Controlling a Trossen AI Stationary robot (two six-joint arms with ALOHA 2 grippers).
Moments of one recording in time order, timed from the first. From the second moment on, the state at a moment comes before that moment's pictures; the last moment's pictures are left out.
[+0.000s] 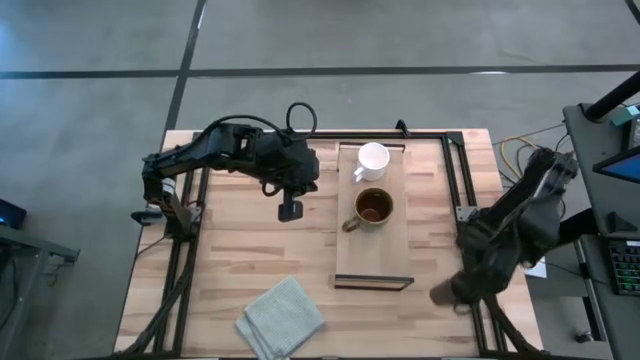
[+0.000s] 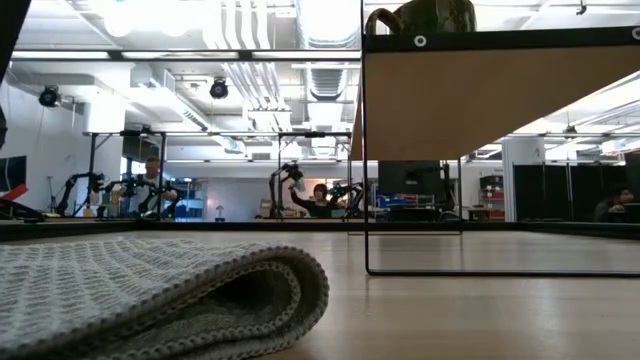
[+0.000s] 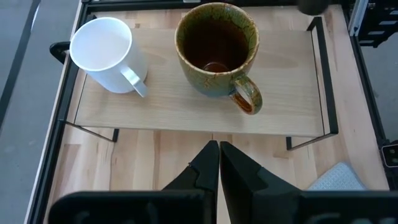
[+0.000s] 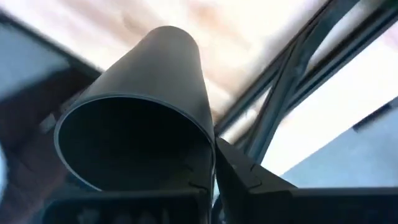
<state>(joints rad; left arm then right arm) -0.01 1.76 2.32 -1.38 -0.06 0.01 0.88 1.21 1.41 -1.52 -0.17 1.89</state>
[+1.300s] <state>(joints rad) -0.06 1.76 2.12 -1.01 0.14 -0.02 0.57 1.32 1.61 -1.41 0.28 1.27</state>
